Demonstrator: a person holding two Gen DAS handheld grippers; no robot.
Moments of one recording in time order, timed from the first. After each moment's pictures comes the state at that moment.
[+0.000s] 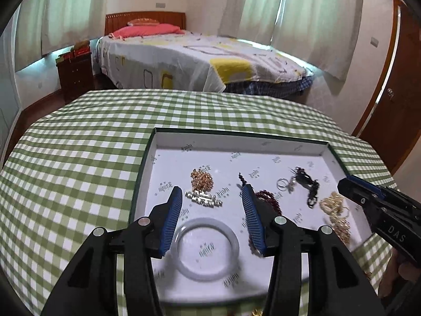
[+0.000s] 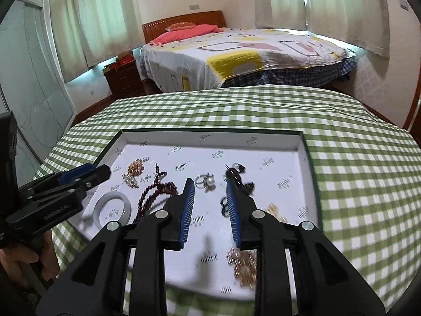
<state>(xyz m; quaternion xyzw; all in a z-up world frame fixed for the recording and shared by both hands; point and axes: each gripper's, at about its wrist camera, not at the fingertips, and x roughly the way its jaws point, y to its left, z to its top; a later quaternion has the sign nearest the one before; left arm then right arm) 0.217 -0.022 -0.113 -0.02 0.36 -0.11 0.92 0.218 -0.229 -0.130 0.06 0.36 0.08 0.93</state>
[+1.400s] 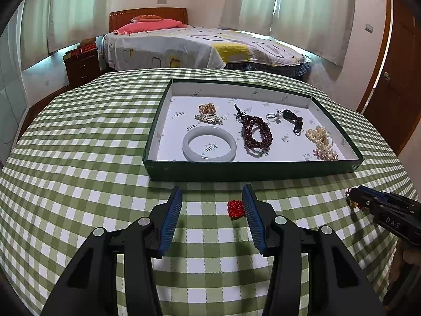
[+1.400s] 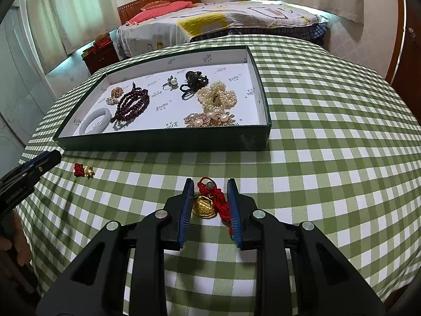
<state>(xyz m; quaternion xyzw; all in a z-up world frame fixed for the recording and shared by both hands) 0.122 -0.011 -0.144 0.00 0.38 -0.10 0.92 0.118 -0.257 -0.188 0.08 0.43 0.03 0.90</state>
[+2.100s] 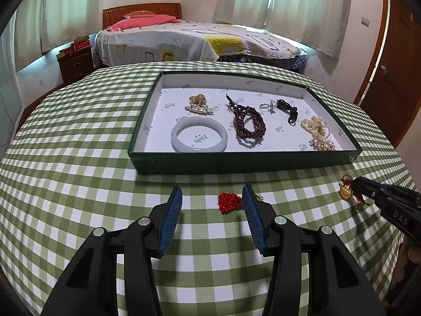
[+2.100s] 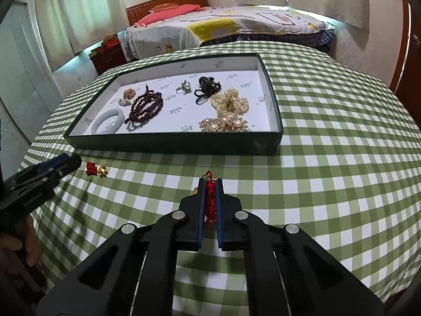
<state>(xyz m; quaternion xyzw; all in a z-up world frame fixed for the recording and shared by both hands) 0.123 -0.021 -0.154 0.01 0.40 -0.12 0.91 0.112 -0.244 -0.175 0.07 0.41 0.05 0.91</state>
